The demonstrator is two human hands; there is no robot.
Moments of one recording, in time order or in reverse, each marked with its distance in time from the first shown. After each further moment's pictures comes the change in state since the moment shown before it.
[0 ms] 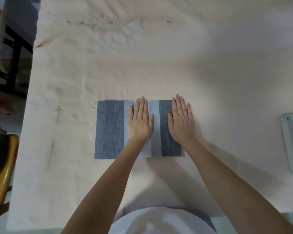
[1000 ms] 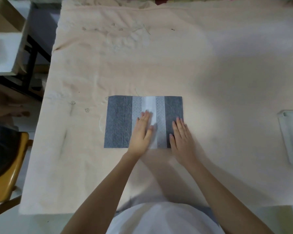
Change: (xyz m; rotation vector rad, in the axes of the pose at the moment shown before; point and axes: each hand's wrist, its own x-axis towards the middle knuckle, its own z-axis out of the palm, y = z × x) left_hand -0.076 -0.013 -0.019 -0.783 -0.002 0.027; right_hand -0.094 -0.019 0.001 0.226 0.104 -0.104
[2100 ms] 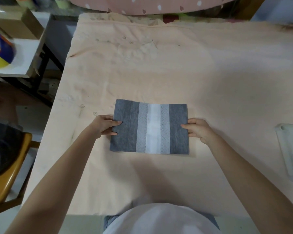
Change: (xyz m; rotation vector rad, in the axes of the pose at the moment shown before) left_hand 0.036 -0.036 -0.152 -0.493 -0.030 -0.813; right_hand 0.083 0.037 -0.055 1.010 -0.384 0.738
